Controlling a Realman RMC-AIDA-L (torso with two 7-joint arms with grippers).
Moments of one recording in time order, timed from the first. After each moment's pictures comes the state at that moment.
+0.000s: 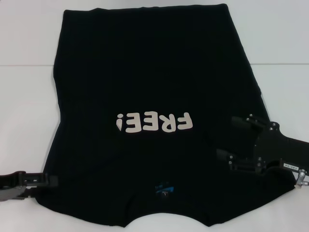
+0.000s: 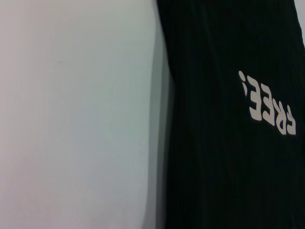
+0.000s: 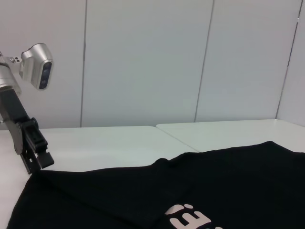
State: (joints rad) left arm -0.47 -1.93 0.41 0.62 2.49 1.56 -2.31; right arm 0.45 2.09 -0.72 -0.53 -1.81 -1.46 0.85
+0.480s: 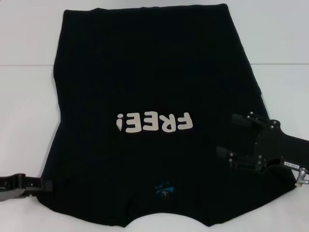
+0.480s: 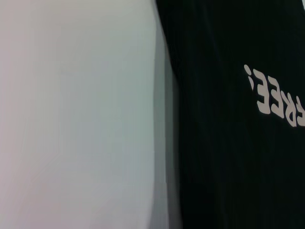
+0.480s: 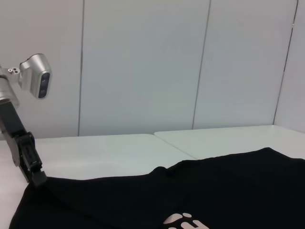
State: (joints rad) left arm -0.47 -1.95 0.44 0.65 2.49 1.55 -2.29; right arm 0.45 2.09 -0.70 -0.53 -1.81 -1.47 0.85
